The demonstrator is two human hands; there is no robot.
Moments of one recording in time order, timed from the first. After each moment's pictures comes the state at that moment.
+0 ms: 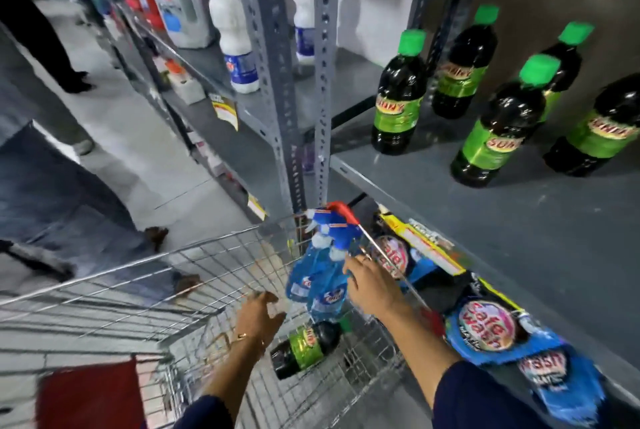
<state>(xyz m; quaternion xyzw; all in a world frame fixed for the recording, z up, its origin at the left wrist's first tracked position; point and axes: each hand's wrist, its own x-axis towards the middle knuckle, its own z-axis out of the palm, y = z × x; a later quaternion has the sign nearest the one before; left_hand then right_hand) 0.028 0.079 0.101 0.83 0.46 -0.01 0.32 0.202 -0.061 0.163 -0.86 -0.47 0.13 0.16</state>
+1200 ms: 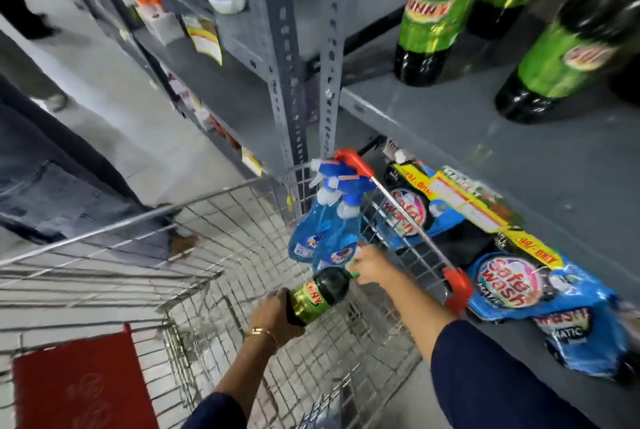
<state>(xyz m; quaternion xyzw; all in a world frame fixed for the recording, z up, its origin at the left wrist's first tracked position) 0.012 0.056 0.037 0.84 0.41 -0.18 0.30 0.198 -0.031 0.071 -0.84 -0.09 0.46 0.27</state>
